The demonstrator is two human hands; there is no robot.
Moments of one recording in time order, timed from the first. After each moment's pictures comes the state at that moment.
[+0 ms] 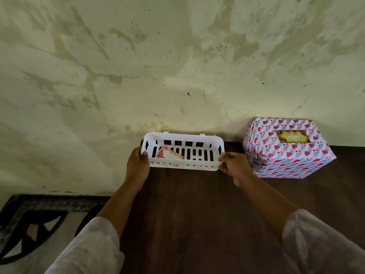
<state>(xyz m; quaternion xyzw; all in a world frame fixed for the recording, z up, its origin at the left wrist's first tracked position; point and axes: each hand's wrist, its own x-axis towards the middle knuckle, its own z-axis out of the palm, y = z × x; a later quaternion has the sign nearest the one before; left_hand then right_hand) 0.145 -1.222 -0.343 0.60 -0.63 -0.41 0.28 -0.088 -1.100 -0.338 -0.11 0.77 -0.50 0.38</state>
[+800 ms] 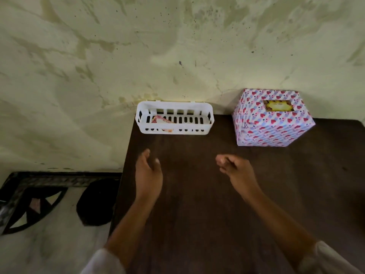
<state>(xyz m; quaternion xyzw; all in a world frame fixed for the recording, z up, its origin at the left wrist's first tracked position) 0.160 -1.085 -0.332 0.61 -0.60 -0.43 0.28 -0.044 -0.976 -0.334 -0.35 0.78 -0.42 0.31</state>
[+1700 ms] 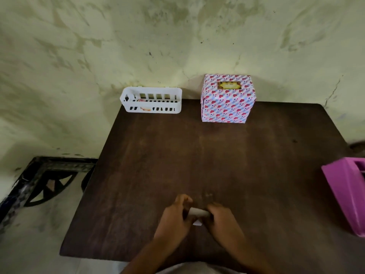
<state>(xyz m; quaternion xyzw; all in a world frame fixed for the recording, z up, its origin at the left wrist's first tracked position) 0.129 -0.794 -0.332 0.47 -0.76 -0.44 0.07 -0.009 -0.718 -0.336 -0.50 0.78 -0.18 0.34</state>
